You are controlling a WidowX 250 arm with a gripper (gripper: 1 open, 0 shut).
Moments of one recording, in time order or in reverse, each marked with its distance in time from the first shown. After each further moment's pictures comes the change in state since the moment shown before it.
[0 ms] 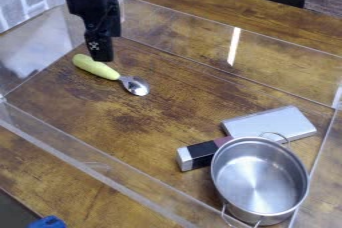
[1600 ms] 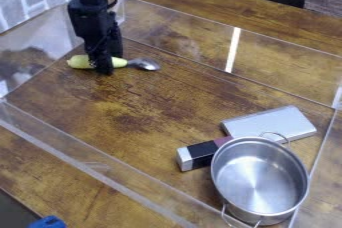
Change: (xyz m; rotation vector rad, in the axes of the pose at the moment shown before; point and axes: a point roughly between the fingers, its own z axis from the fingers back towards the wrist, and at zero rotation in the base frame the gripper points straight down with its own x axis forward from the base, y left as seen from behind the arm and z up) arm 0.009 -0.033 -0.073 0.038 0.065 -0.150
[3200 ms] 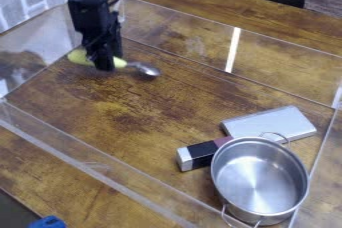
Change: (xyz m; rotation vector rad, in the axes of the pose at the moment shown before) arm -0.018 0.018 0.037 0.096 0.025 -0.078
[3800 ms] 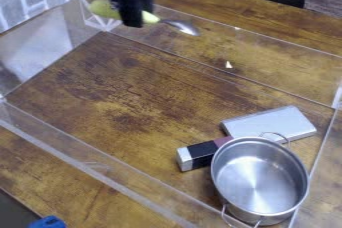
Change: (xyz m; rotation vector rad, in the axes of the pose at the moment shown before) arm -0.084 0.018 0.074 -0.005 -0.016 -0.107
